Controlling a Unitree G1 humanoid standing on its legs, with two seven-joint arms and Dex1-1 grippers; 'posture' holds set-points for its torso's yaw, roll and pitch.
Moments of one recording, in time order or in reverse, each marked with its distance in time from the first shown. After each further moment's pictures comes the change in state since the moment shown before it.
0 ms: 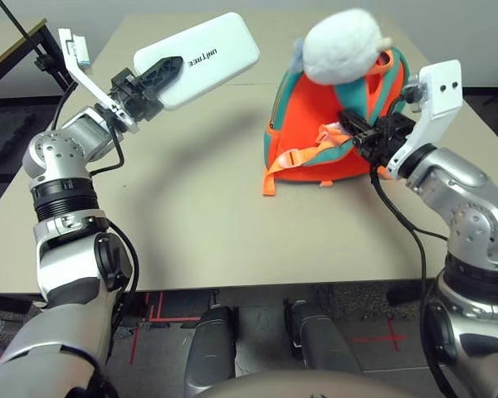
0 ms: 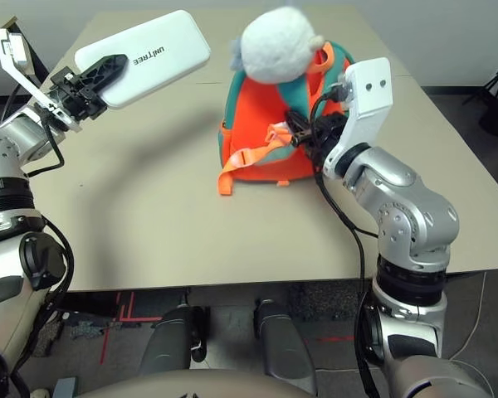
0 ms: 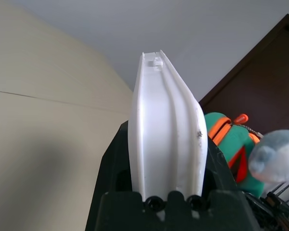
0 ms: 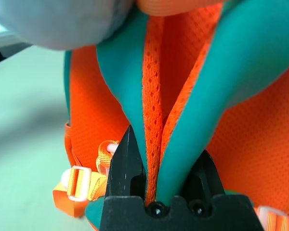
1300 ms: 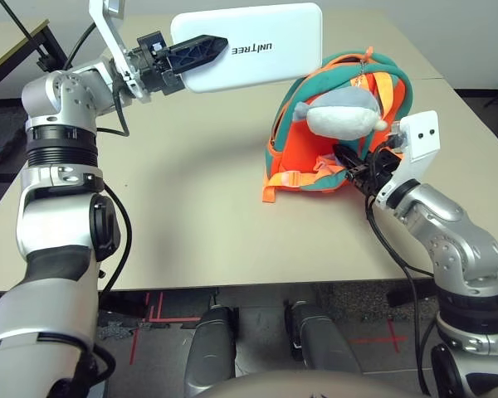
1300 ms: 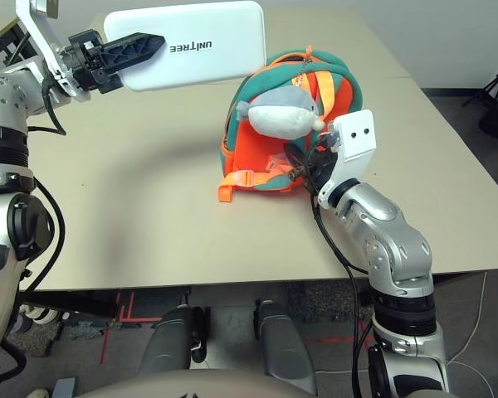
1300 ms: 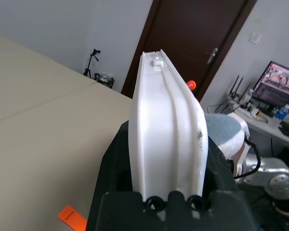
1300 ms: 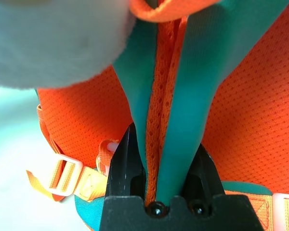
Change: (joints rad) left arm -0.290 0.060 -0.328 0.208 0.266 -0.105 -0.557; right arm 0.130 0.003 0.093 0.140 -0.089 -0.277 0.043
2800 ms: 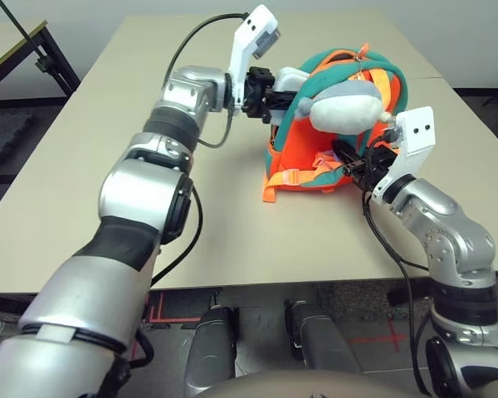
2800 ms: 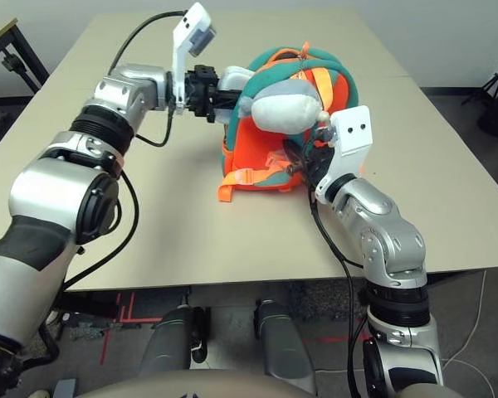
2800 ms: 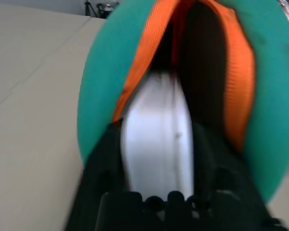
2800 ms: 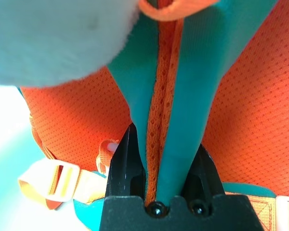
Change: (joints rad) left arm -0.236 -0.351 -0.169 0.492 0.461 -0.557 0.071; right arm -0.037 0.026 0.009 0.041 -0.023 -0.009 -0.006
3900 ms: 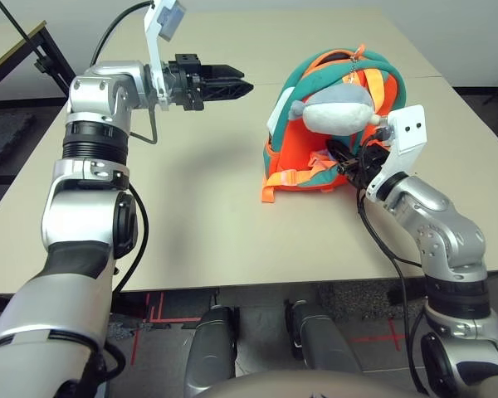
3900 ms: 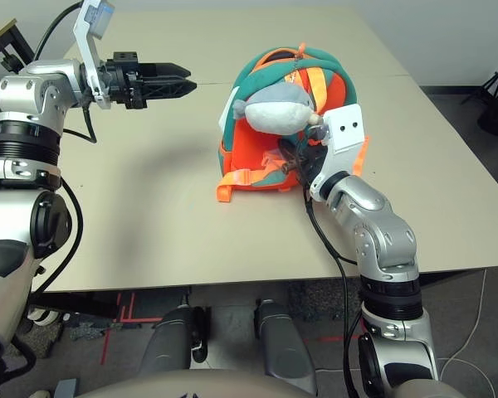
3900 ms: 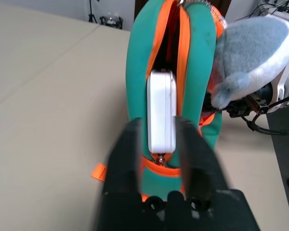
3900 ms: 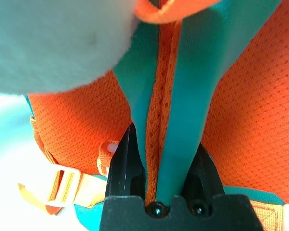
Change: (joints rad) left arm 0.265 0.279 0.075 -0.537 -0.105 0.373 -0.201; right arm -0.027 0.010 0.016 0.044 -0.021 -0.019 0.029
